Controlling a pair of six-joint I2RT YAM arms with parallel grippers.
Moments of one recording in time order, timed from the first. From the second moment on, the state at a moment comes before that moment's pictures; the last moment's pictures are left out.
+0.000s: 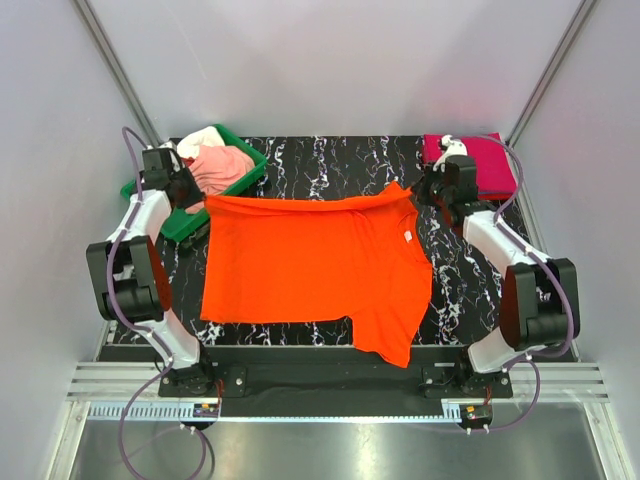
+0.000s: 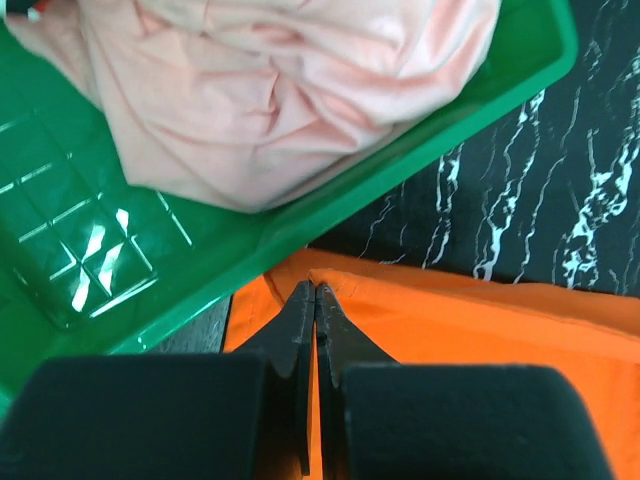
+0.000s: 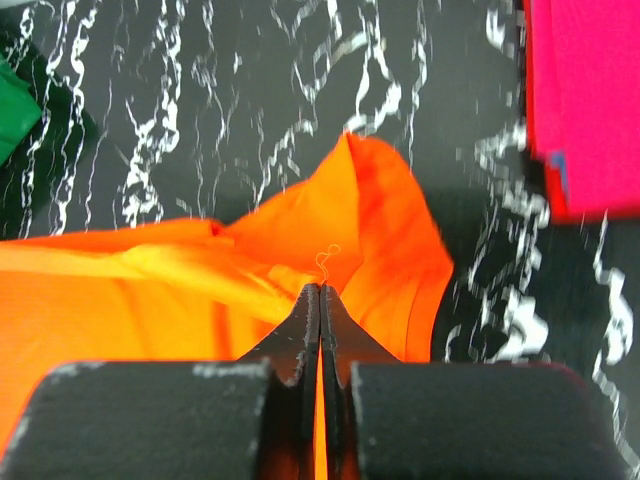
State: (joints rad) left arm 0.18 1.71 1.29 -0.35 0.18 -0.35; right arm 0.14 1.56 1.06 0.04 -0.12 0.30
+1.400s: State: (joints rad) left arm 0.18 1.70 1.10 -0.41 0.10 -0.39; right arm 0.30 1.13 0.45 0.06 0.02 0.76
